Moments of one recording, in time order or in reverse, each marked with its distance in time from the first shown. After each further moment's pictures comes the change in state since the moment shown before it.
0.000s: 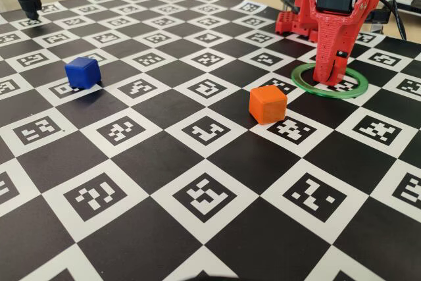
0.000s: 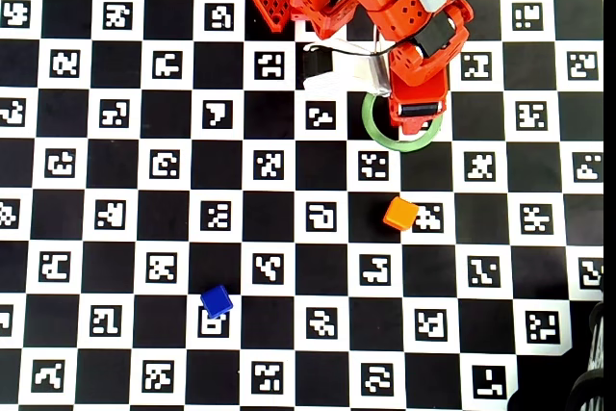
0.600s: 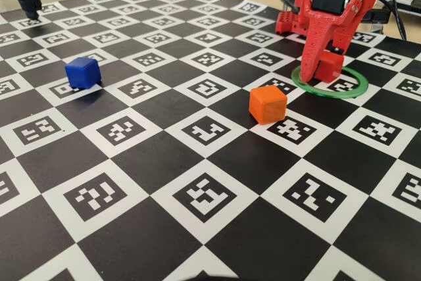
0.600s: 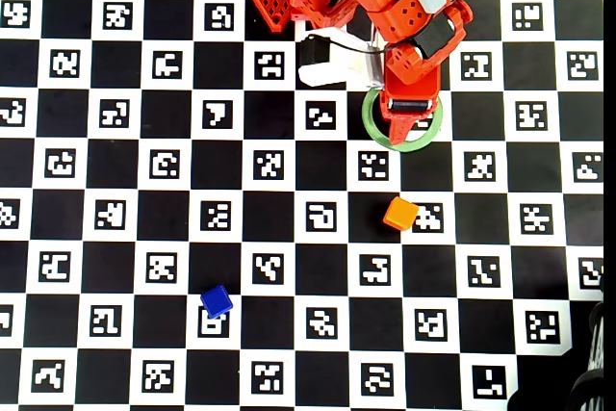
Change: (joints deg) arm 0.0 -0.1 0.2 3.4 2.7
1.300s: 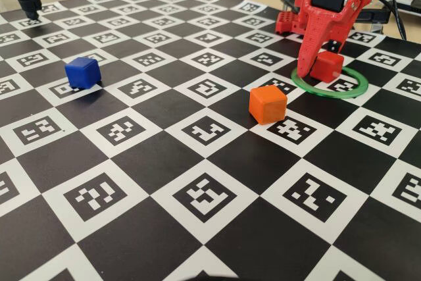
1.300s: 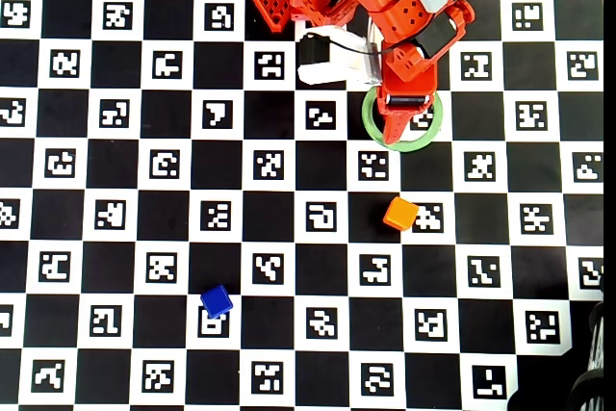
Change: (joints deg) arm 0.1 2.2 -3.7 9.0 -2.8
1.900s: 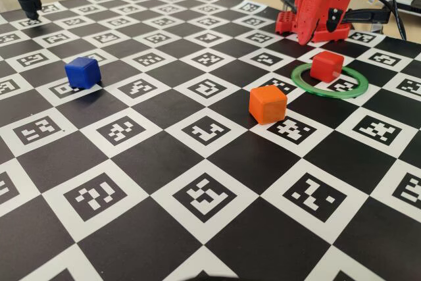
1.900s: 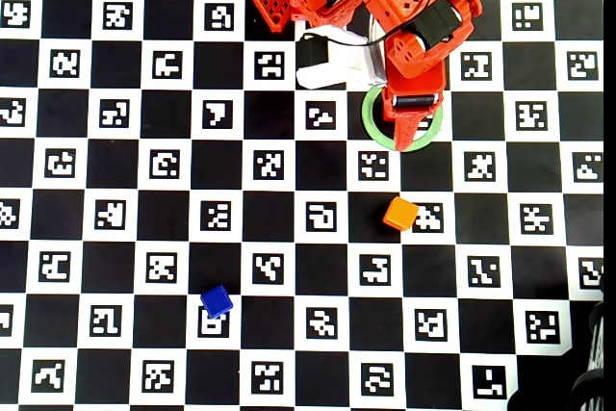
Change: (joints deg) arm 8.1 4.3 -14.0 15.2 -9.6
